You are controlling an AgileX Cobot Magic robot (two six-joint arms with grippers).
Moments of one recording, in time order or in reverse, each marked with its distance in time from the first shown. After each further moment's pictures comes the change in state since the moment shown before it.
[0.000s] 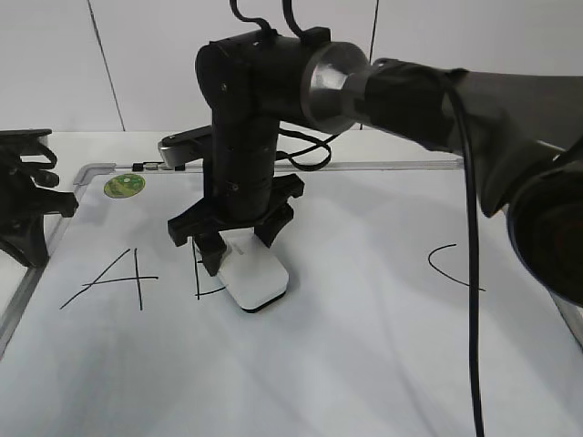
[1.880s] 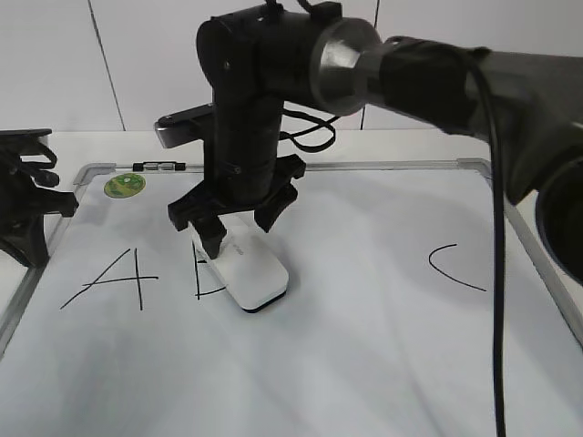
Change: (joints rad) left arm 0.000 0.000 -0.002 0.000 0.001 0.000; right arm 0.000 -0.035 -0.004 -0.025 -0.005 -0.023
